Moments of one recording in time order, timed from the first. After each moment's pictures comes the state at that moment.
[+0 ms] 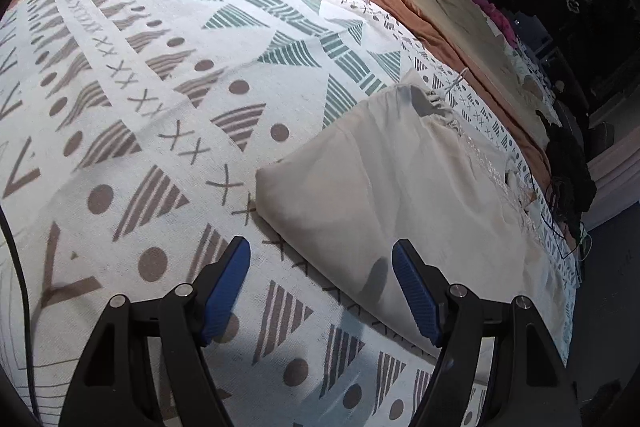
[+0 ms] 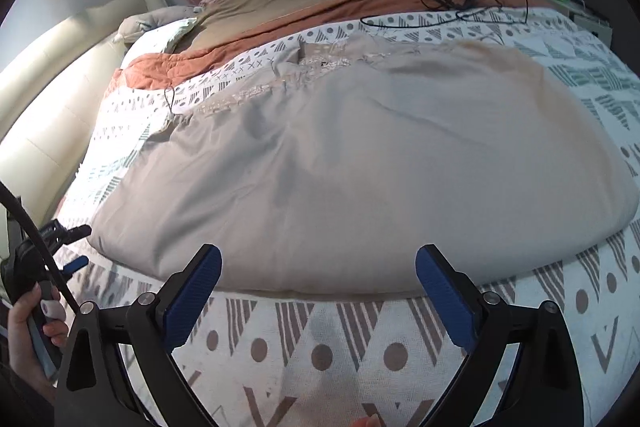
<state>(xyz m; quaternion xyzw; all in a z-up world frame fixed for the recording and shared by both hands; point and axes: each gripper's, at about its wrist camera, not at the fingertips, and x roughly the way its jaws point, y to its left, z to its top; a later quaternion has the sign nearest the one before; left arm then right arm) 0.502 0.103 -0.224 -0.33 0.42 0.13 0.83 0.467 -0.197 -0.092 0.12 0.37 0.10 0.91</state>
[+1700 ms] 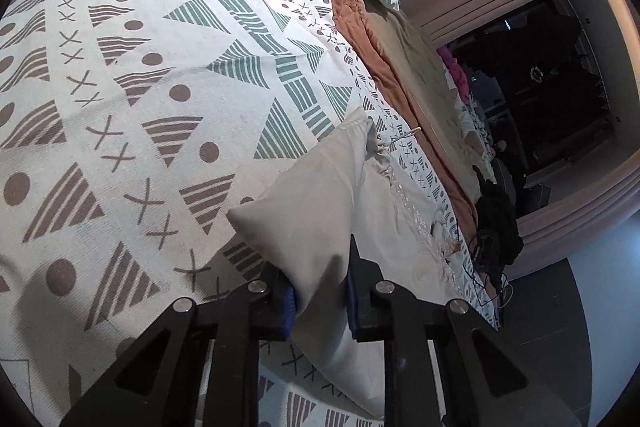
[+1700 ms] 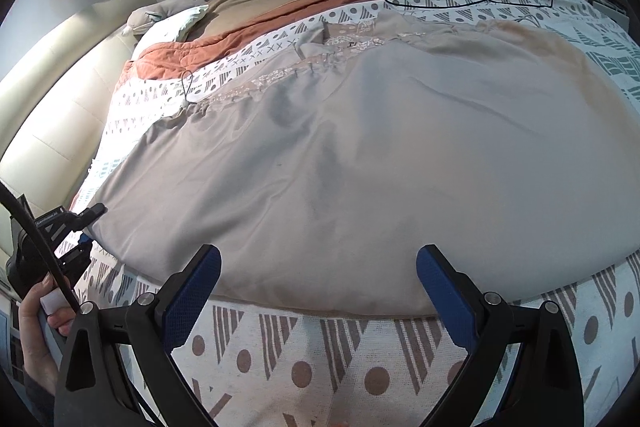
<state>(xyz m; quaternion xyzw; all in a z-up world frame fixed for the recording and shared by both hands) 0.509 0.113 -0.219 -0.46 0.31 0.06 0.83 0.506 -0.167 -0.100 0.15 0.39 0.13 0.90</state>
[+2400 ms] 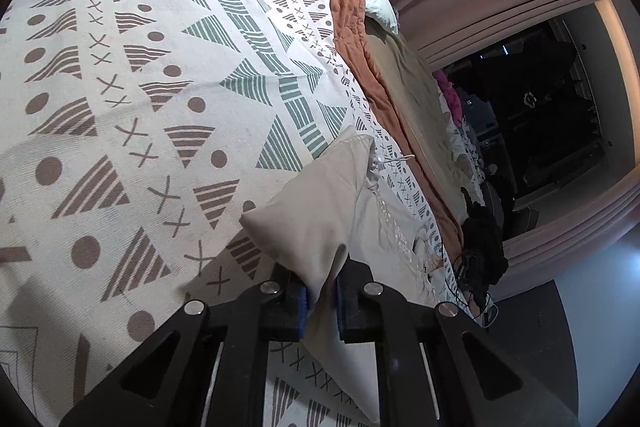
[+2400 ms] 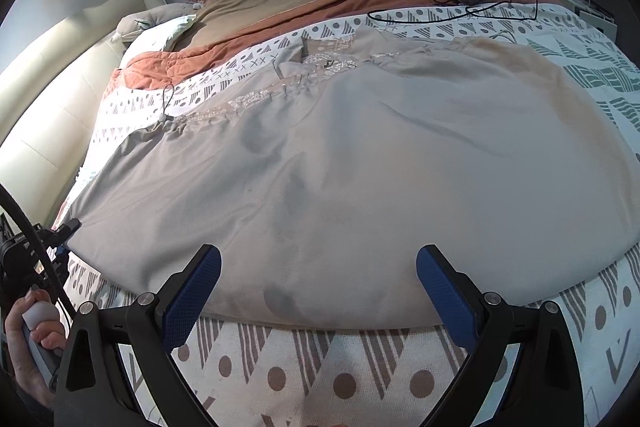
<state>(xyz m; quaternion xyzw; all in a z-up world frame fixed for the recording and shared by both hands) 0.480 0.114 -0.207 -0.48 0.27 0.07 0.83 0.500 -0.182 -0.090 0.14 0.39 0.11 0.91</state>
